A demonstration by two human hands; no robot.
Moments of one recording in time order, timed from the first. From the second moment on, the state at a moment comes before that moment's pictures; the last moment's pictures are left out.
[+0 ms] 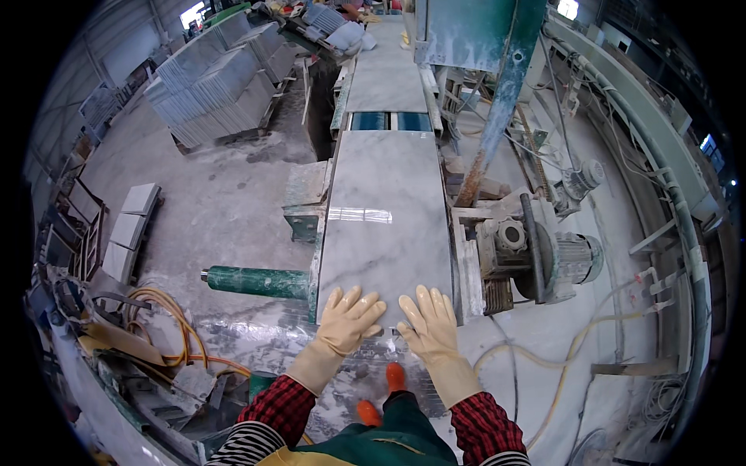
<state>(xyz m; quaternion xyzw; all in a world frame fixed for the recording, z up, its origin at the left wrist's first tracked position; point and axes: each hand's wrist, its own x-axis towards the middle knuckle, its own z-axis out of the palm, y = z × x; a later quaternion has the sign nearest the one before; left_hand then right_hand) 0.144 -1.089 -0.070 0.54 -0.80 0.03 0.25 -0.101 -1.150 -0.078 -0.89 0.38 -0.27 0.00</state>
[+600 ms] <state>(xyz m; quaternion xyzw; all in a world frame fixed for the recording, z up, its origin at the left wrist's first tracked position) 0.176 -1.191 -0.079 0.55 -0.79 0.02 0.26 -0.066 -1.252 -0.061 -0.89 0.39 -0.24 0.05</state>
